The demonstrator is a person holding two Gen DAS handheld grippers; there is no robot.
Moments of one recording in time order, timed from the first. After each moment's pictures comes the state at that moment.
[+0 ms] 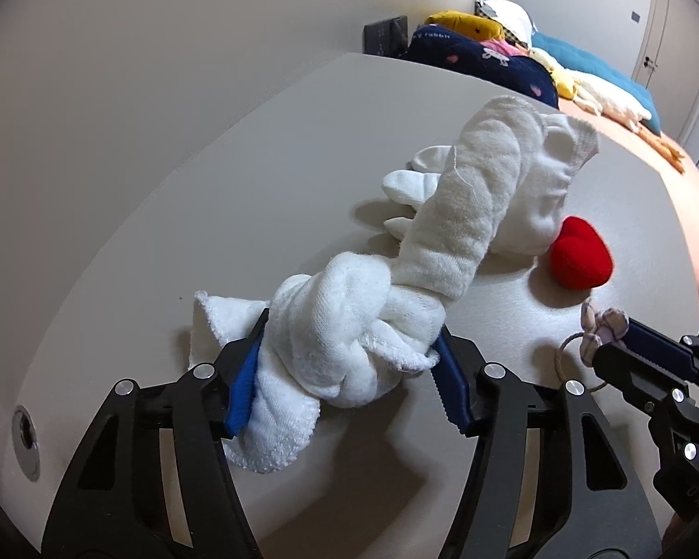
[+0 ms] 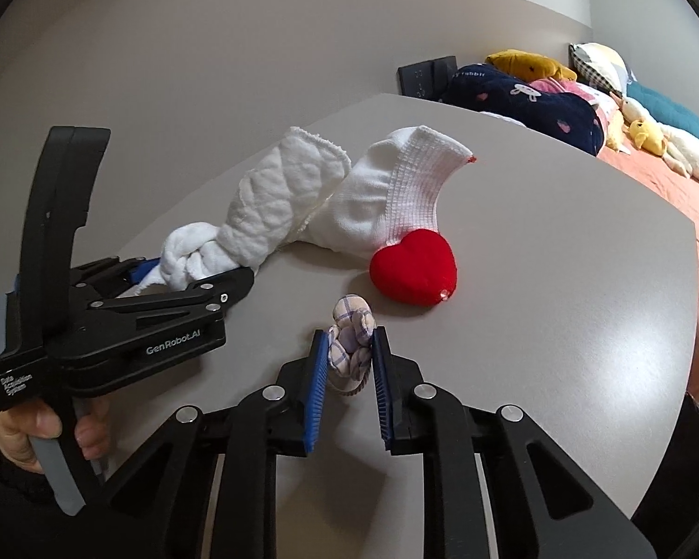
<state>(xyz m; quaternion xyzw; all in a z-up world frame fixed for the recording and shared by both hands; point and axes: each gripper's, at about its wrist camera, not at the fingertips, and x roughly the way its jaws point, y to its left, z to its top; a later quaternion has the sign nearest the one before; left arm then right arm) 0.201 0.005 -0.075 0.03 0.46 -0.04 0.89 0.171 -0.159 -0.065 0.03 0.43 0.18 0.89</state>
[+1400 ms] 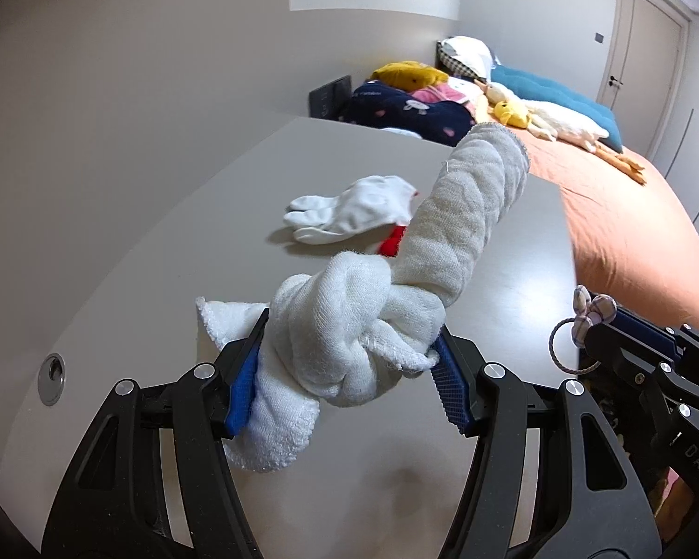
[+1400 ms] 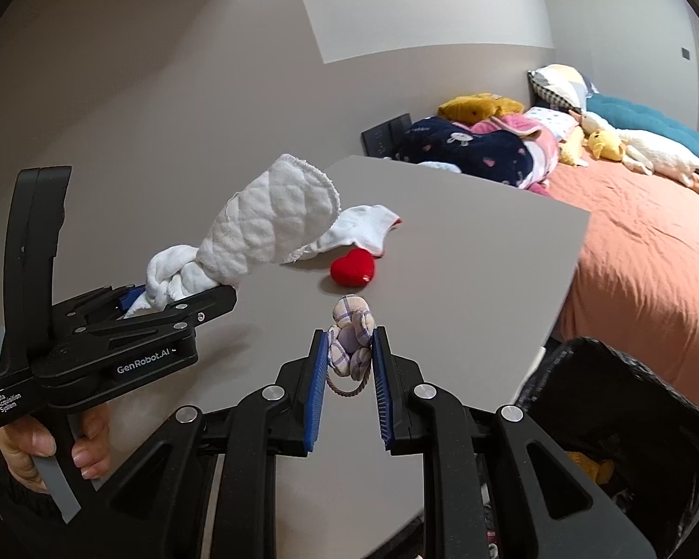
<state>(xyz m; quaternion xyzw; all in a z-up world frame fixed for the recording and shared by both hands) 0.111 -0.064 0.006 0.03 0.40 -0.07 0.91 0.072 -0.240 0.006 0.07 0.36 0.15 0.92</state>
